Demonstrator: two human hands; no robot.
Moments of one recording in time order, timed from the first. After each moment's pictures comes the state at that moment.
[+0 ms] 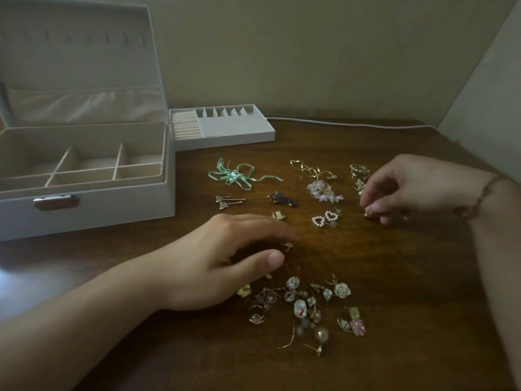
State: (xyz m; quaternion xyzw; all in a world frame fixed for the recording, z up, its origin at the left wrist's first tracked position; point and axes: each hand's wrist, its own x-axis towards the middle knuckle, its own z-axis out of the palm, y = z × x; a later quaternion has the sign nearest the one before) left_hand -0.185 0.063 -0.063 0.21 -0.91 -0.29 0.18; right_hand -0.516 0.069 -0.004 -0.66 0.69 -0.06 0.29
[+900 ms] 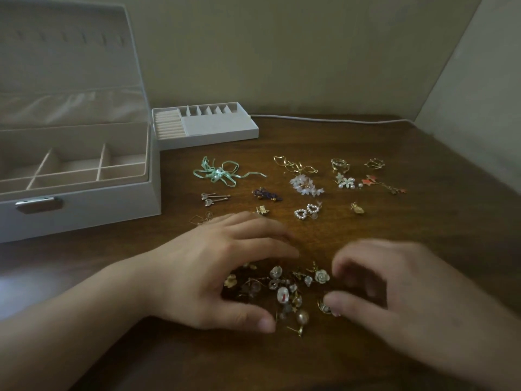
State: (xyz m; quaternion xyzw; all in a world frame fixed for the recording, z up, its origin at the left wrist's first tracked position) left_hand -0.190 0.074 -0.054 0.11 -0.97 -0.16 0.11; right_hand -0.420 0.210 -0.016 -0.73 0.67 -0.08 0.12
